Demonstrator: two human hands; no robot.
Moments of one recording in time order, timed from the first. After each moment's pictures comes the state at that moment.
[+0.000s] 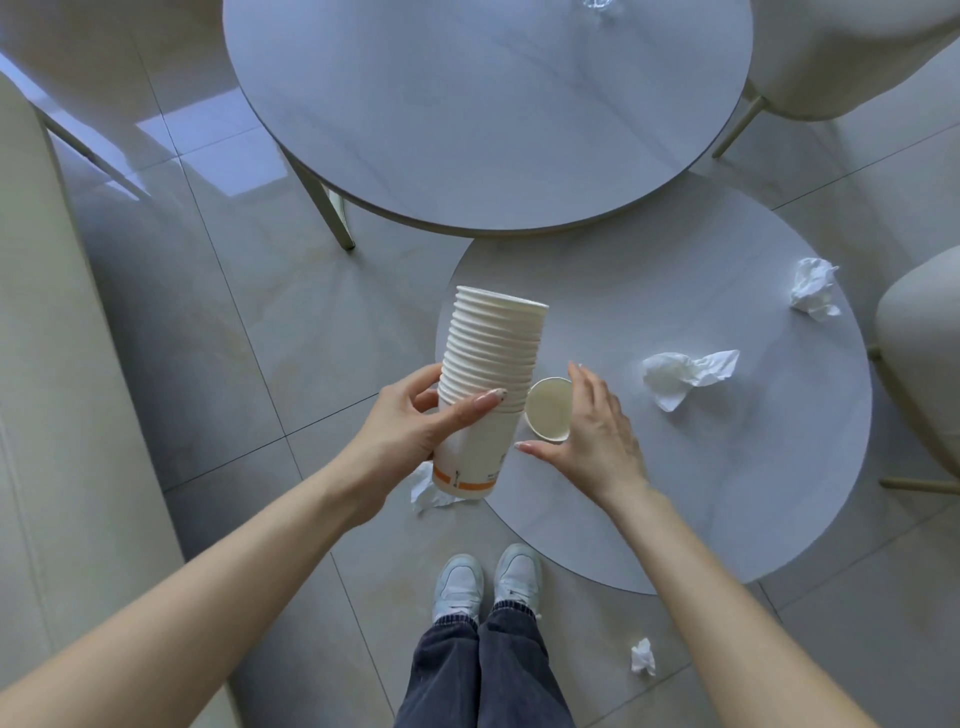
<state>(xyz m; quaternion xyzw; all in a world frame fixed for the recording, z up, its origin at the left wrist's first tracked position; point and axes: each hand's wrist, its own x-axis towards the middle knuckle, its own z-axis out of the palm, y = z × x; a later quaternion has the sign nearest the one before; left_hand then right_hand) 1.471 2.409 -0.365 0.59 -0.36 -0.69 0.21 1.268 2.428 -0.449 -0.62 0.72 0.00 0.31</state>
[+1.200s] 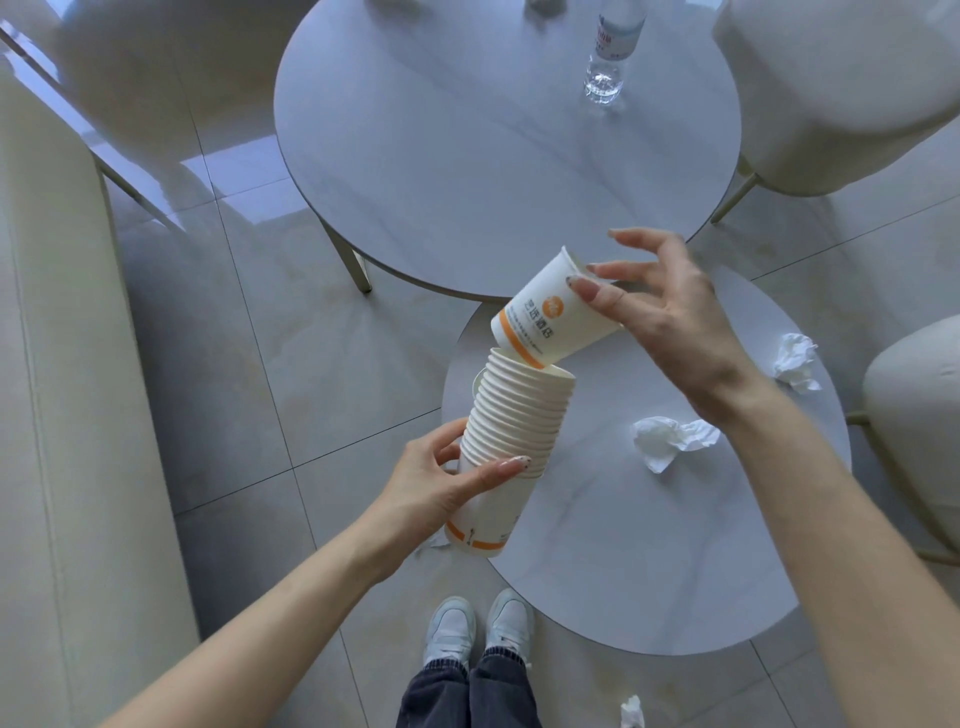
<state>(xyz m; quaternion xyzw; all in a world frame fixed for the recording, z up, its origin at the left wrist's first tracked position) 1.455 2.404 -0.330 0.59 -0.36 -0.69 0.22 1.249 2.309 -0.274 -0.50 0.64 -0.32 0.48</state>
